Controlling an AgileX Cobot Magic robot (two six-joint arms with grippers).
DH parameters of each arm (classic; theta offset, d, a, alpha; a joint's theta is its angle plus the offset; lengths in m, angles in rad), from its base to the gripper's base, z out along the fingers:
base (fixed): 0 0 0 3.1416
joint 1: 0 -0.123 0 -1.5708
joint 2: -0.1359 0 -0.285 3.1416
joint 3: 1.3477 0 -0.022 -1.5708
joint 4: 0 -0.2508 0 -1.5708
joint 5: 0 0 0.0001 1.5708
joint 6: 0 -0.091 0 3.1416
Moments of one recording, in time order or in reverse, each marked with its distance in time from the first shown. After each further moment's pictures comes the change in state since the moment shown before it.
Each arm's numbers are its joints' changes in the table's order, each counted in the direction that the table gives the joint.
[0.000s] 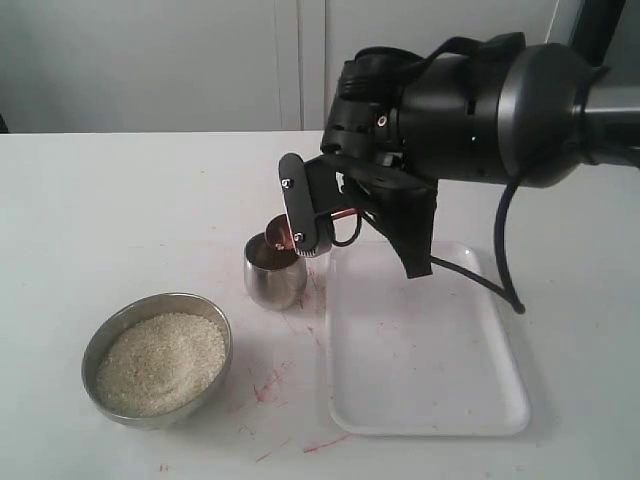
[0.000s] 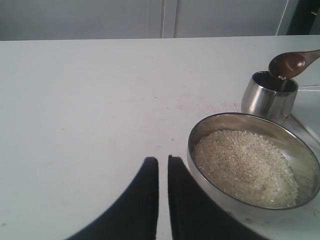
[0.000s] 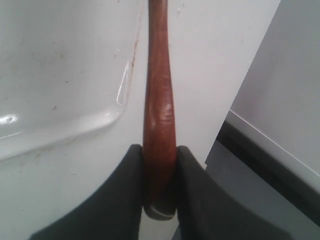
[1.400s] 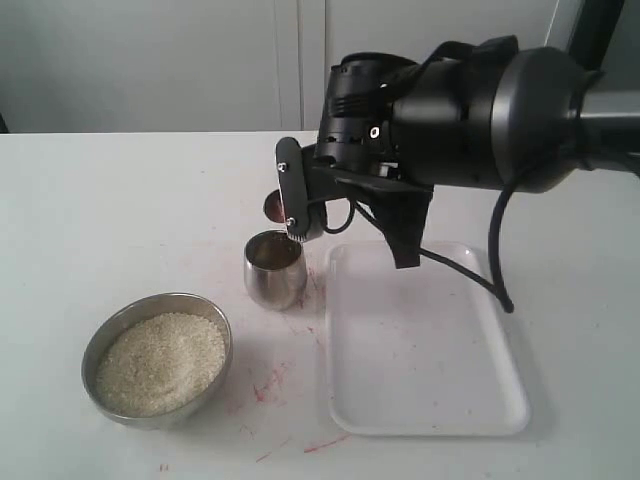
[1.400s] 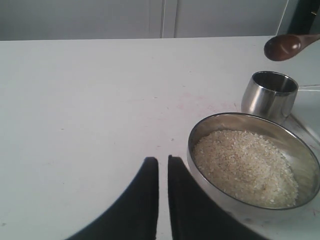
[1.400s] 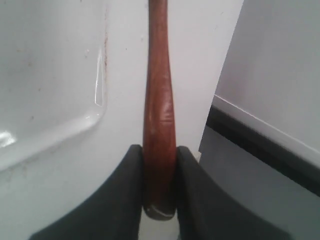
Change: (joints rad) left arm 0.000 0.000 0.000 0.000 0.000 0.000; right arm -0.022 0.000 0.000 0.098 -0.001 -0.181
